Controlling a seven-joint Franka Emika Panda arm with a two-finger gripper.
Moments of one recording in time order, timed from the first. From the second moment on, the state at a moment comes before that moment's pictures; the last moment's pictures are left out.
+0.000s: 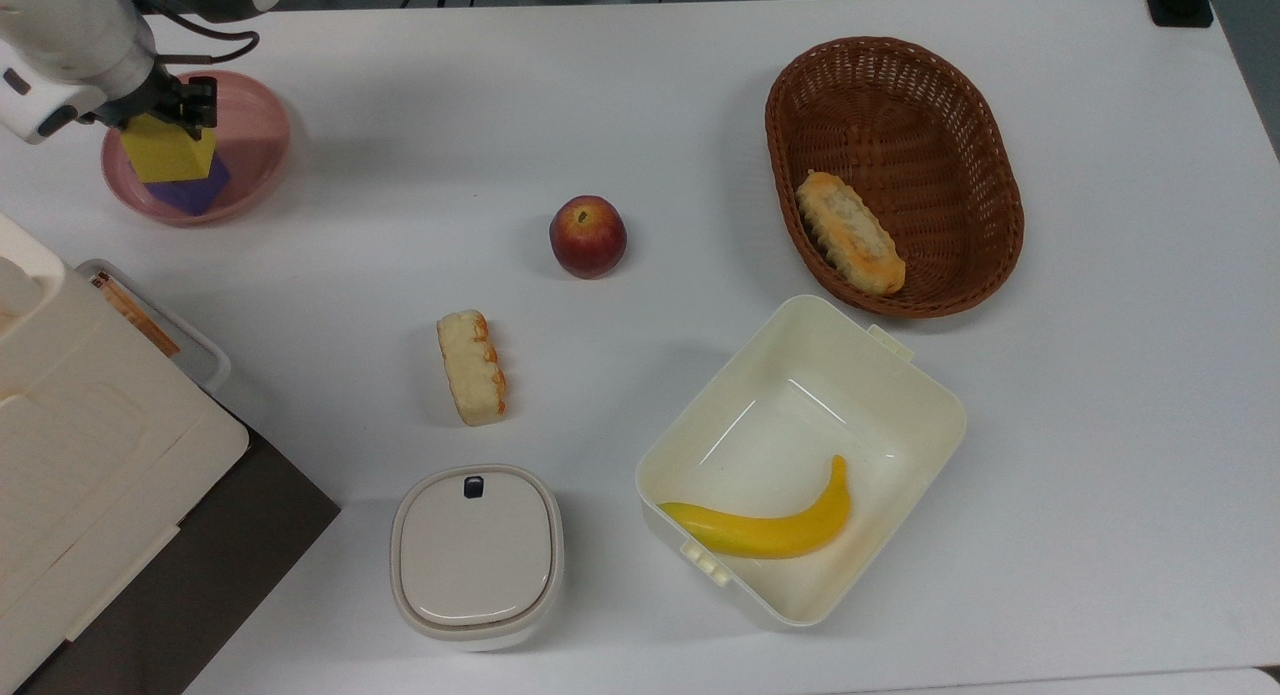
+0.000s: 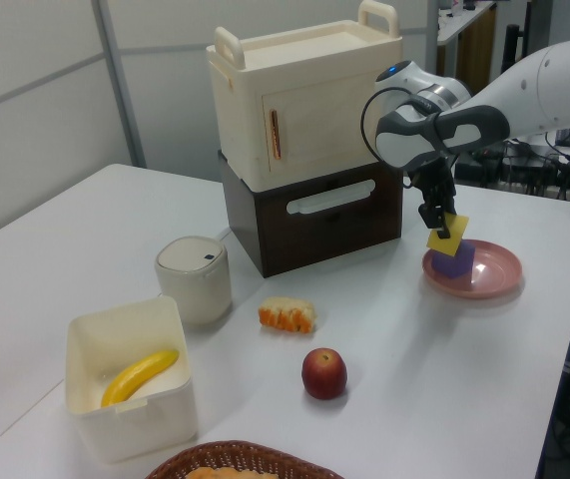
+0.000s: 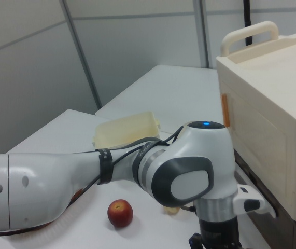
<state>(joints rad) -0.45 0.39 -0.05 -1.58 -0.30 1.80 -0.49</state>
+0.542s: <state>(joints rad) -0.46 0.38 -0.05 -1.58 -0.31 1.80 -0.49</state>
